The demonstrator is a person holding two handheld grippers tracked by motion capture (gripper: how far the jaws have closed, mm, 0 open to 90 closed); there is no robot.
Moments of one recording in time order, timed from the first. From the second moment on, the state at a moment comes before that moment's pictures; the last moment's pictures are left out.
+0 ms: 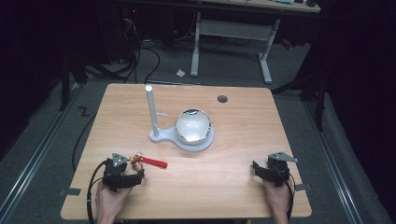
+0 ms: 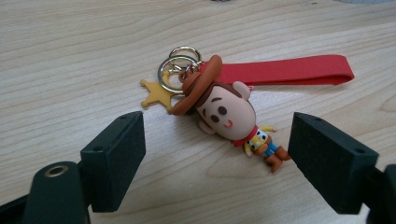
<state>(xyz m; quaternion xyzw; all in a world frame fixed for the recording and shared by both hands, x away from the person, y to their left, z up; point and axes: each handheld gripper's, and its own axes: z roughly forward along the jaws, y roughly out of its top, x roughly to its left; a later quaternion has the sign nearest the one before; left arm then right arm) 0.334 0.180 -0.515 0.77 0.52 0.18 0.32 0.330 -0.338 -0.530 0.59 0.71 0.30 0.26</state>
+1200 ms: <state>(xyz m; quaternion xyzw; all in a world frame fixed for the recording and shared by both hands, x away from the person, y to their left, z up) 0.356 0.163 -0.521 0.79 0.50 0.20 0.29 0.330 -0.338 -0.530 0.59 0.71 0.30 0.26</state>
